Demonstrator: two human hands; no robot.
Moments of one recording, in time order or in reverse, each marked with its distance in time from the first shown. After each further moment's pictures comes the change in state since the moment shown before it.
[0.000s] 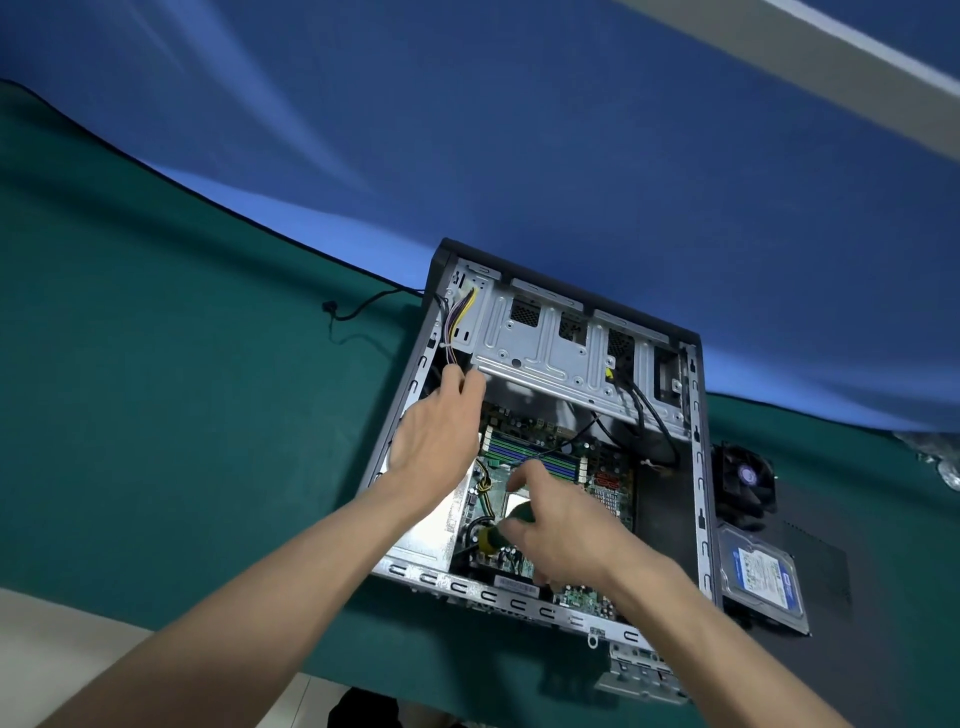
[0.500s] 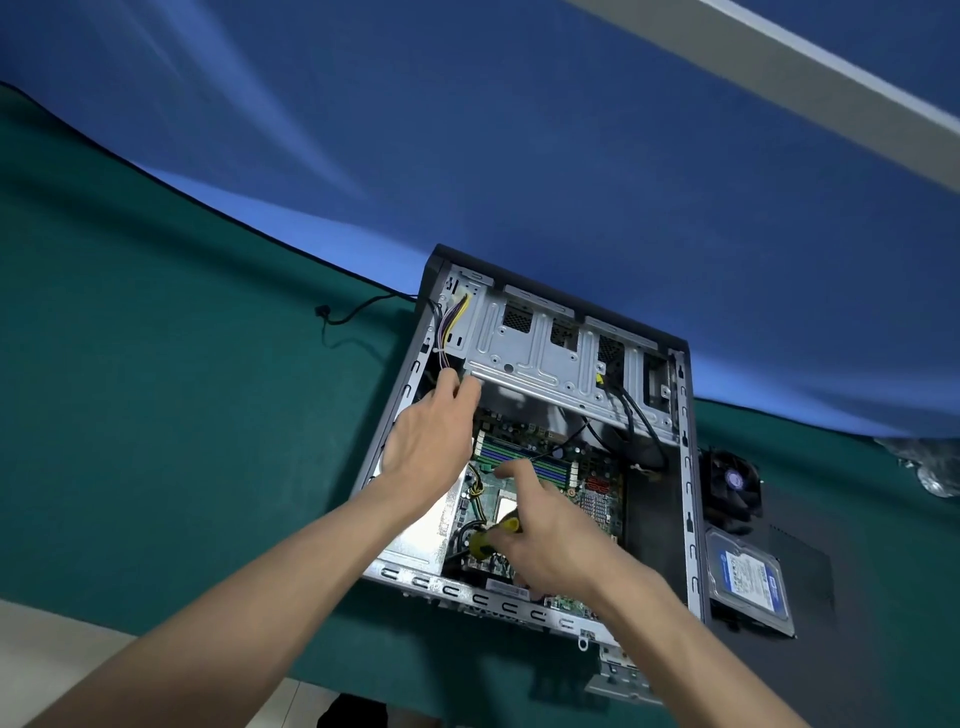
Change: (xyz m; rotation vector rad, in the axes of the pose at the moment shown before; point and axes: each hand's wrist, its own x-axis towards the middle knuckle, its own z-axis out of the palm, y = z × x) left_hand 0.001 0.001 -0.001 0.007 -0.016 -0.008; right_hand -0.008 -0.008 0.002 0.081 0.007 0.034
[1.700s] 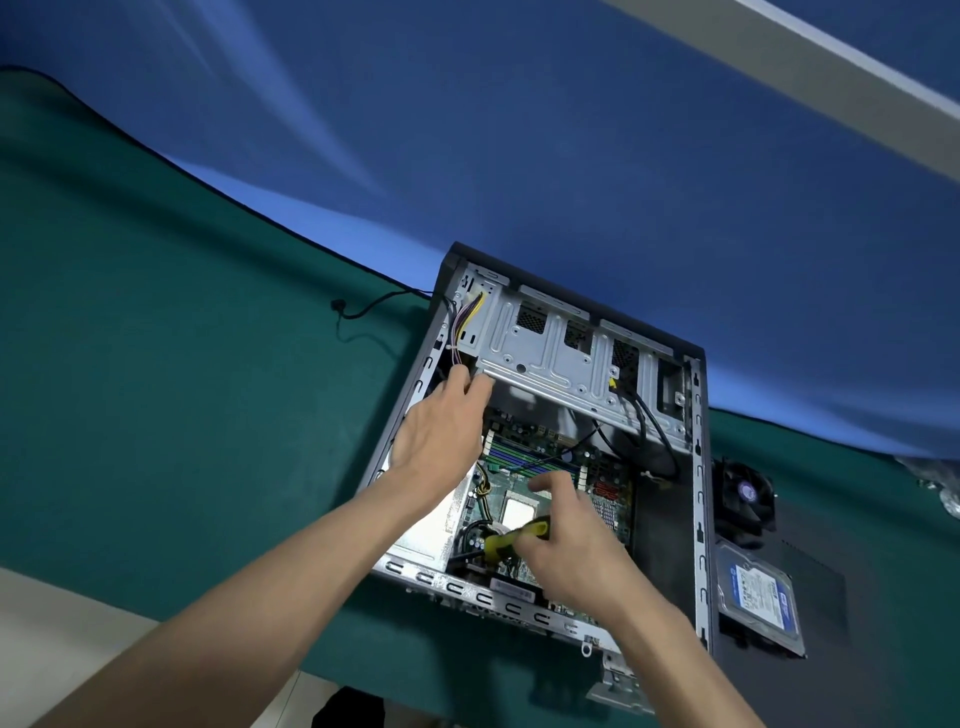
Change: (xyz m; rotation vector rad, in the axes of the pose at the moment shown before) left_hand 0.000 0.002 -0.002 -0.034 0.030 -0.019; right_hand -0.004 0.018 0.008 0.126 0.122 0.057
